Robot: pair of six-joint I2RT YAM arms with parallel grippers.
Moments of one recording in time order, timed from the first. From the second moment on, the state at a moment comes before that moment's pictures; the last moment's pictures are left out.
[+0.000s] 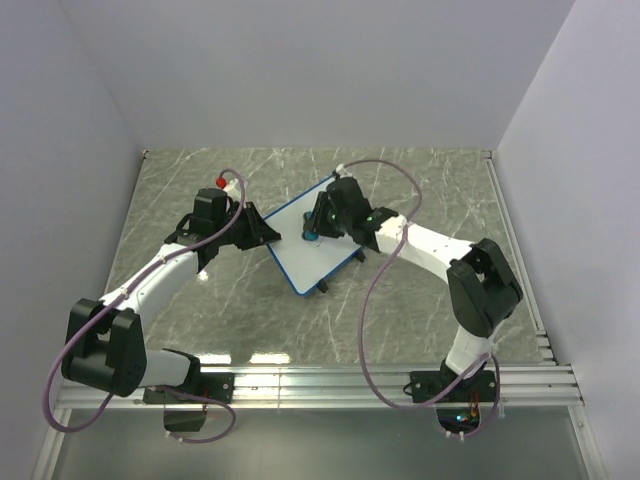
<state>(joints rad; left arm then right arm) -0.29 1.32 0.86 -0.15 0.44 -0.60 0.69 1.74 1.23 -0.15 0.00 0.74</state>
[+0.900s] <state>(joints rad) -0.30 1.30 0.85 -0.20 0.45 -0.58 0.64 1.68 1.09 -0.01 0.05 0.89</state>
